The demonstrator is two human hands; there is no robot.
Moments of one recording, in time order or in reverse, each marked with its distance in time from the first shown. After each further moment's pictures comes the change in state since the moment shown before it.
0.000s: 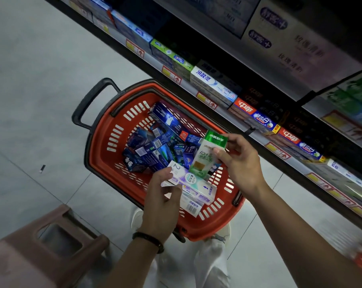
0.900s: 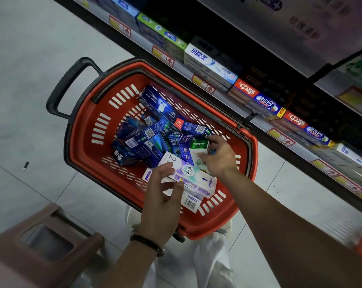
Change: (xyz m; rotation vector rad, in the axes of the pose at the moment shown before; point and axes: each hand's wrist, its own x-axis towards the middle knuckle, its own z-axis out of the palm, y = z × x) left_hand 0.012 -0.033 0.013 -0.056 -0.050 -0.016; right_hand 0.054 0.093 0.041 -0.297 0.048 0.325
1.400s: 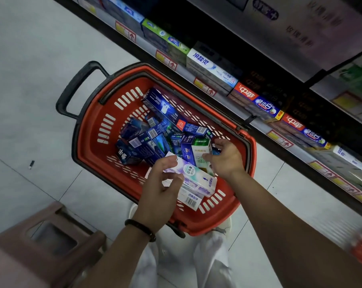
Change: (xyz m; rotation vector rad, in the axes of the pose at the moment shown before) left_hand 0.008 0.022 -0.015 0.062 -0.092 0.063; right_hand -0.014 -0.005 -0.017 -0.025 0.005 0.037
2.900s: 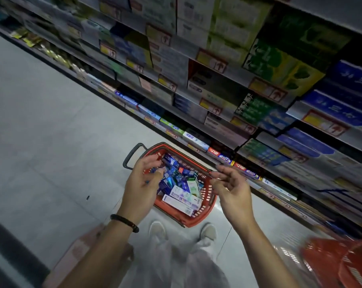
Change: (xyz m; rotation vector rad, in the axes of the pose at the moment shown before) left_hand -0.214 0.368 -0.107 0.086 0.133 0.233; right_hand -0.414 -0.207 -0.184 0.468 0.102 -0.405
